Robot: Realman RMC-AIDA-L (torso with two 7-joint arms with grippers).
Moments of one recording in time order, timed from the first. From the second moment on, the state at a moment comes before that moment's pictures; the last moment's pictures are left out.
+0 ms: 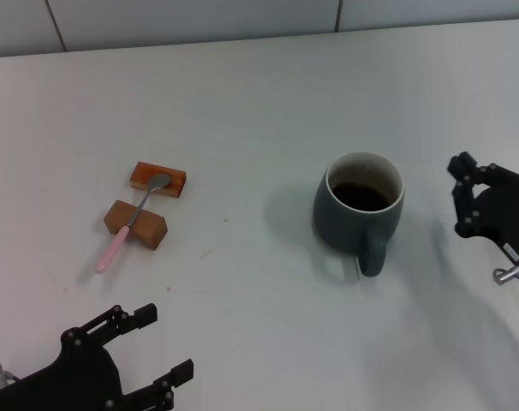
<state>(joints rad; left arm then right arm) 0.26 -2.07 1.49 0.98 1.30 1.41 -1.04 0.34 2.09 -0.52 0.08 -1.29 -1.42 0.16</state>
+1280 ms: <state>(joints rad) 0.25 -2.07 1.49 0.98 1.30 1.41 -1.04 0.53 2.09 -0.54 0.30 -1.34 -1.32 0.09</state>
